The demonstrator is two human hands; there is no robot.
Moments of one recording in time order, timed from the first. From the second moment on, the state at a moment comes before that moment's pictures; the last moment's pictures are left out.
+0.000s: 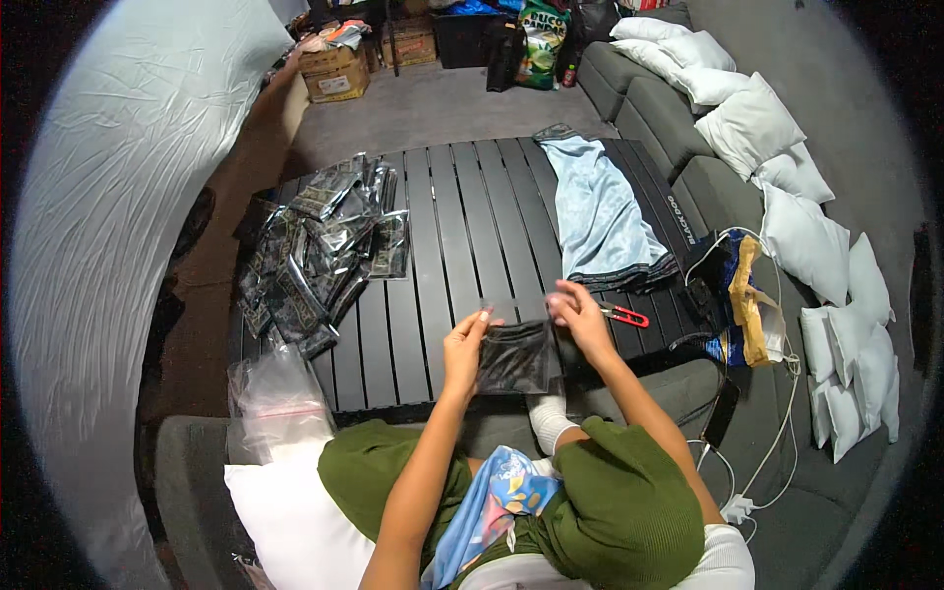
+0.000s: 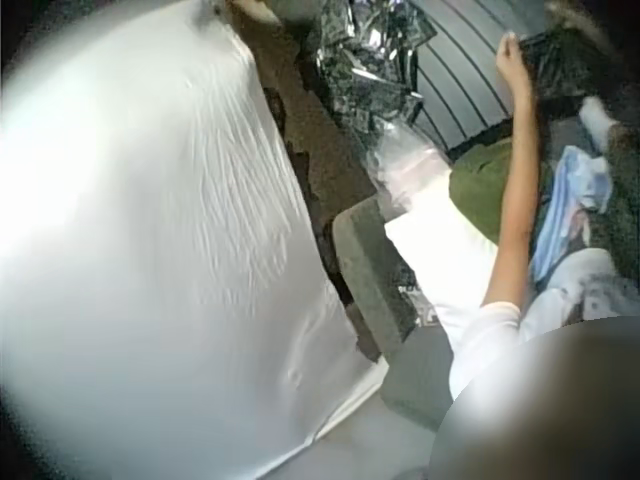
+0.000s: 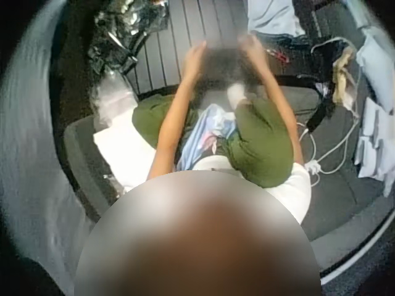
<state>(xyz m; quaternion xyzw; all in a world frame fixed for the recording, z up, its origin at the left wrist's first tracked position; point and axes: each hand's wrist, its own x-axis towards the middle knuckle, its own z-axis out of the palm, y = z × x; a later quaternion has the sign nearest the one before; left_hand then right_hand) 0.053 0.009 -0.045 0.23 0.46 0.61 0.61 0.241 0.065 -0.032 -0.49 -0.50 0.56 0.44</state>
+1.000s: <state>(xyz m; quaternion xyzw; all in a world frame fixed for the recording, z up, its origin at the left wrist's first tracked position) 0.059 -0.002 -0.021 0.45 0.53 0.56 0.46 0.196 0.057 0.003 -0.37 -0.79 0.29 0.39</state>
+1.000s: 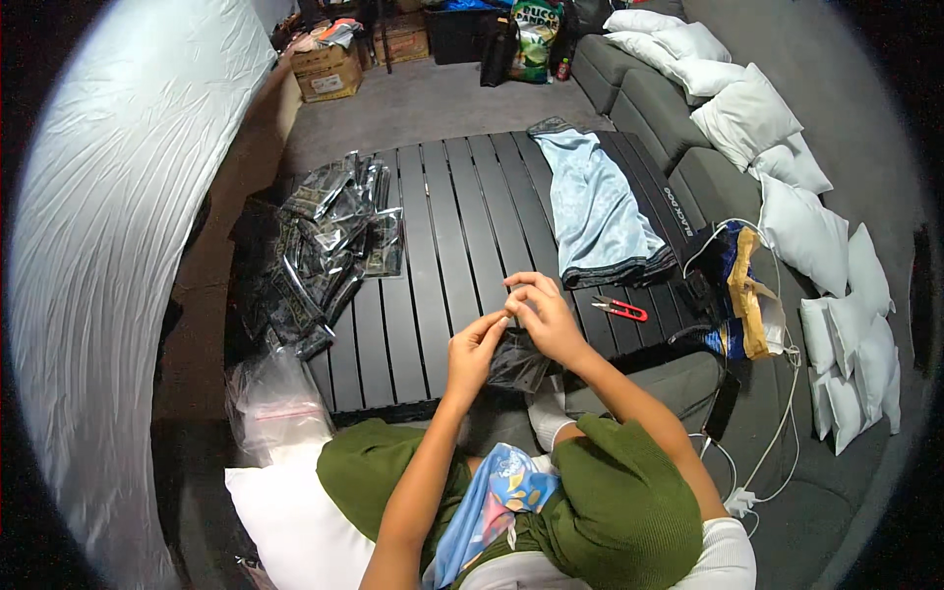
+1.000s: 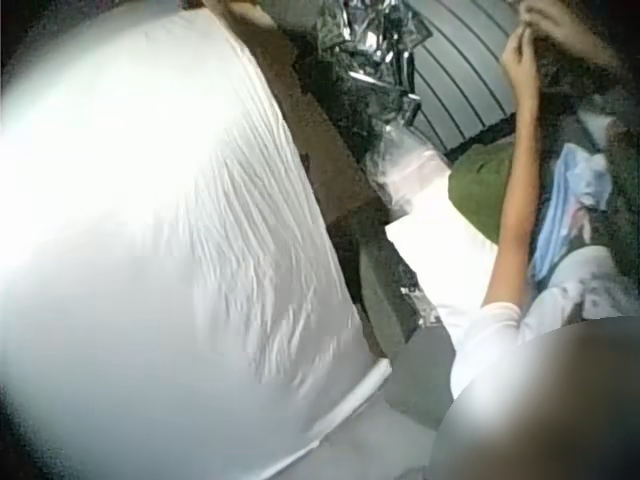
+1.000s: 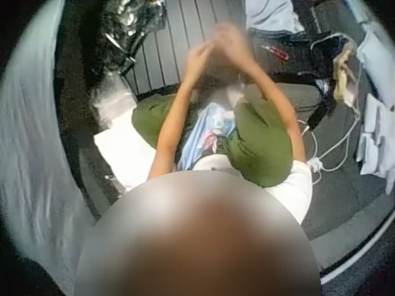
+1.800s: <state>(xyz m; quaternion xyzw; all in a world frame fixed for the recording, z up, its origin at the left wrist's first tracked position) 0.016 0.024 -0.076 0.22 0.54 0.57 0.57 0.203 0.009 -0.043 -0.15 -0.80 0.57 -0.06</state>
